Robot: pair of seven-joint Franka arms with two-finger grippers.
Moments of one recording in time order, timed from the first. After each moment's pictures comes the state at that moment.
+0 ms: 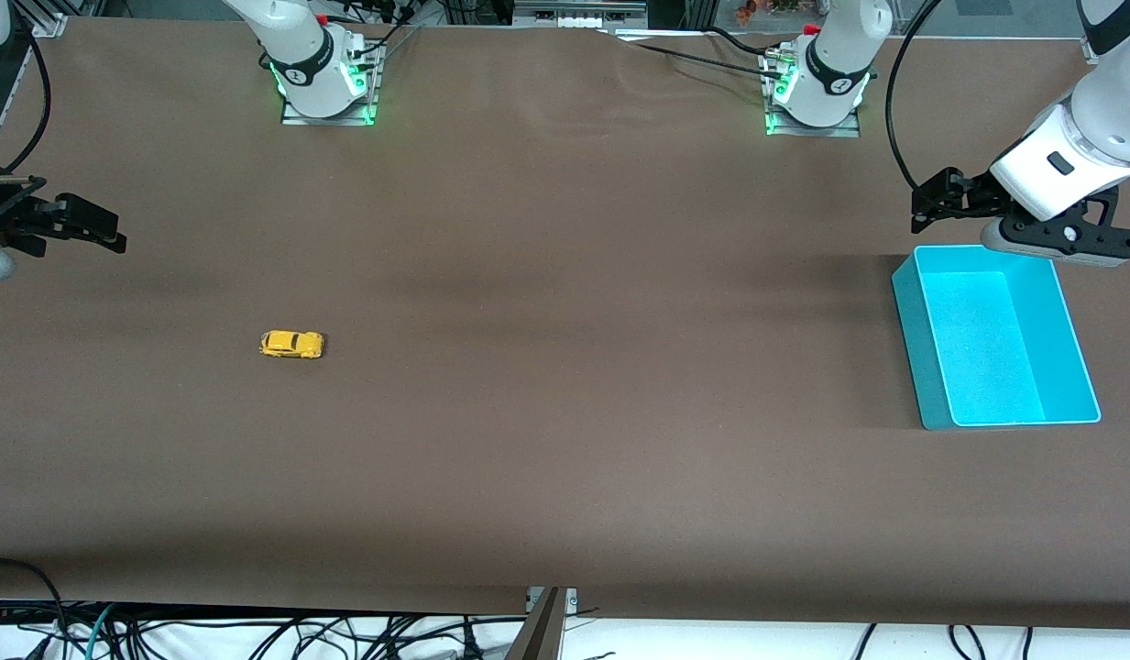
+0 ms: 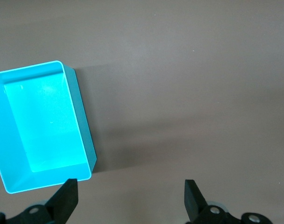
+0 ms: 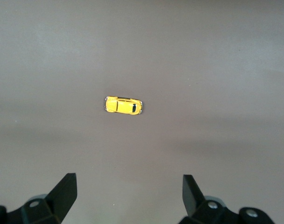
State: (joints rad) left arm 0.02 0.00 -0.12 -1.66 -0.01 1.59 0.03; right arm 0.00 0.11 -0.06 -1.52 0.00 1.56 -0.12
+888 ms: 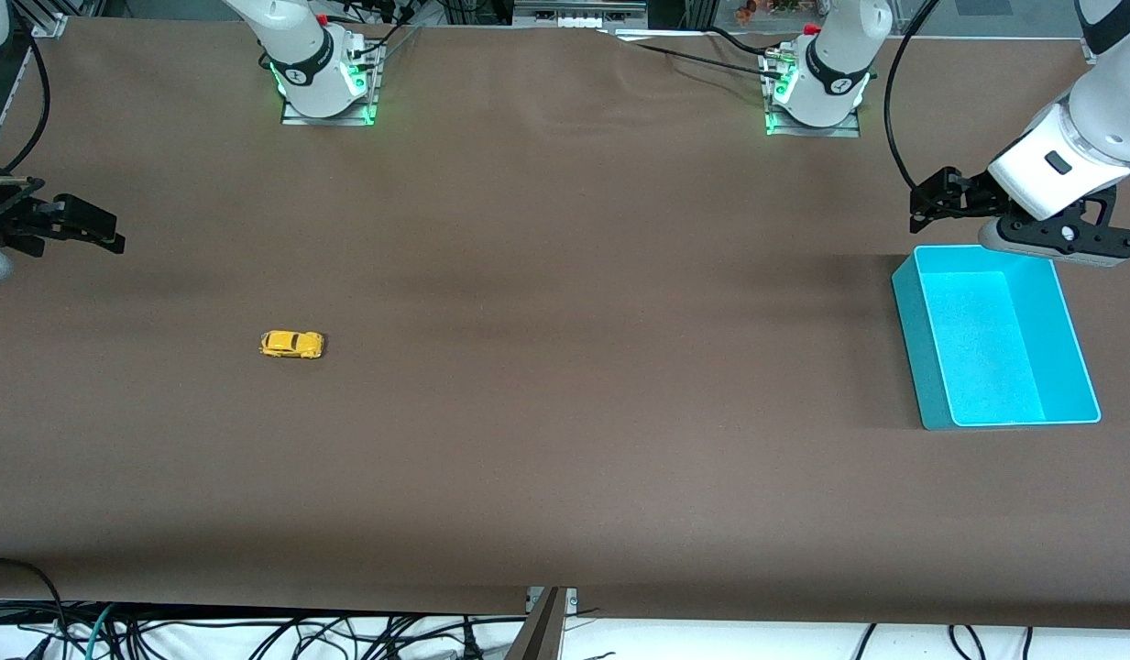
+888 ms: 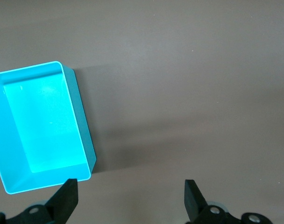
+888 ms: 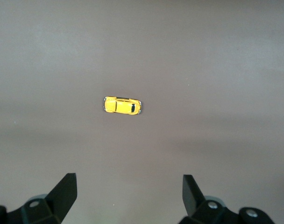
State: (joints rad) left arm 0.02 0.00 -0.13 -1.66 -0.01 1.59 0.03; right arm 0.00 0.11 -0.06 -1.52 -0.01 1.56 -0.11
